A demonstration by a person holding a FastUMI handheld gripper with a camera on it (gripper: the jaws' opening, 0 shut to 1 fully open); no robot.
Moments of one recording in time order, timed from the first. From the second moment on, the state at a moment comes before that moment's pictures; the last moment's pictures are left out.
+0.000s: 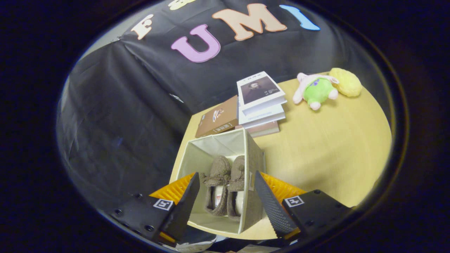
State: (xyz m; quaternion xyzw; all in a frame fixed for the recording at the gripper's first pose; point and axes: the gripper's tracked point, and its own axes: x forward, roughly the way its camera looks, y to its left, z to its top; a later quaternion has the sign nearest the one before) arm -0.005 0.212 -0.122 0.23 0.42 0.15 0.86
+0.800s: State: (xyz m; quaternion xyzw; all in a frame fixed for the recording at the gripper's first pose) arm 0.003 0.048 -0.027 0.13 0.21 0.13 0.96
